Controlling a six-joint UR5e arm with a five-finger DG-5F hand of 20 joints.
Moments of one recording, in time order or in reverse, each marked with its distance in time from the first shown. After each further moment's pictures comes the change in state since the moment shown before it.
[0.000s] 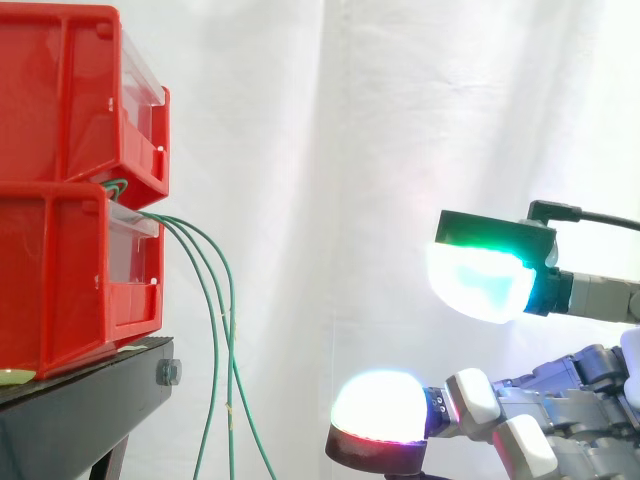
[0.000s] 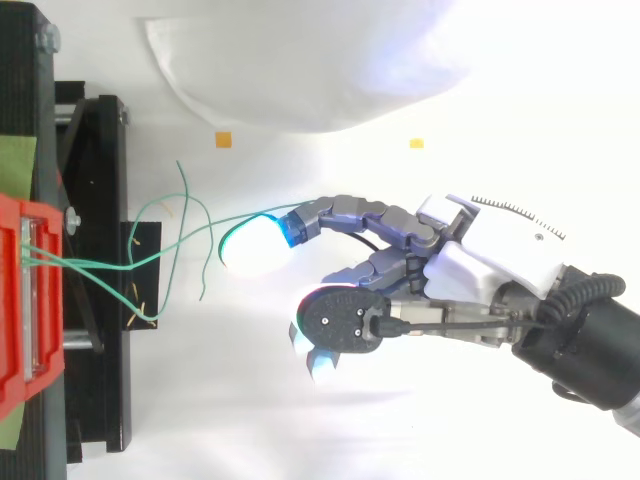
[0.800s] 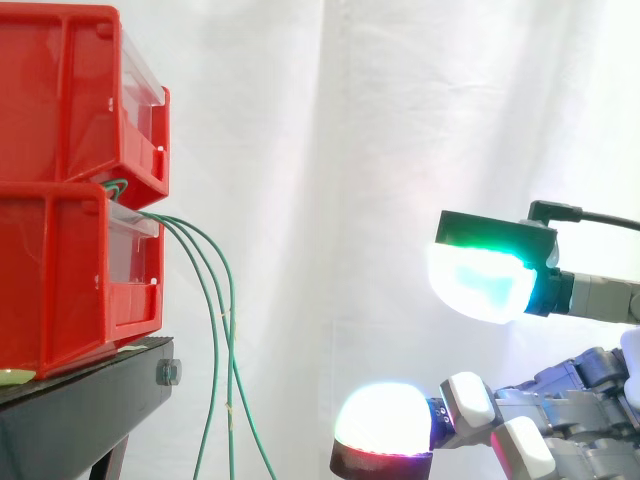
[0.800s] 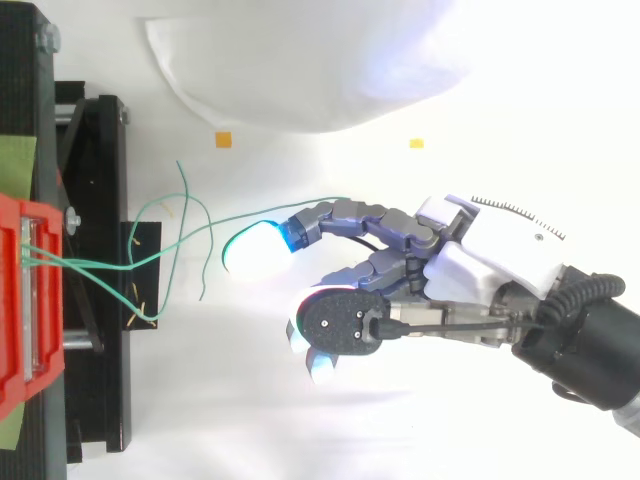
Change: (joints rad) arm 0.000 0.000 0.000 0.000 0.000 0.000
